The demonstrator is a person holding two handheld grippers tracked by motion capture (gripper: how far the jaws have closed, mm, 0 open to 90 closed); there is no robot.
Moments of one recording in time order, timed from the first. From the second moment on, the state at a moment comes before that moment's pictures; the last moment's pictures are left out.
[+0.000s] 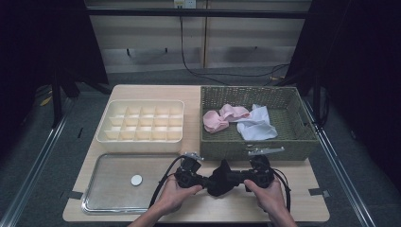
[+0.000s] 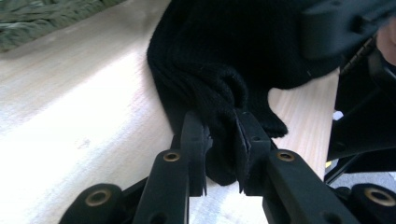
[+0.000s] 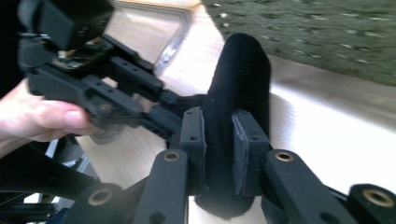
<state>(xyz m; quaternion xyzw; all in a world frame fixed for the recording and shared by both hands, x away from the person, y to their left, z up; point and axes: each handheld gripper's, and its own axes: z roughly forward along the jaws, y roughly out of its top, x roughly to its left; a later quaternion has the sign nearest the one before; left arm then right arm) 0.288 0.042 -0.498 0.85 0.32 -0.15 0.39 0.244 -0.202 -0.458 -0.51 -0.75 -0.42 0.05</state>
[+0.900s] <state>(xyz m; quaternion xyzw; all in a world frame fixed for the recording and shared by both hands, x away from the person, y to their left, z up) 0.301 0.063 -0.491 0.83 0.36 -0.15 0.40 0.234 -0.176 -0.480 -0.48 -0.76 -0.42 0.08</state>
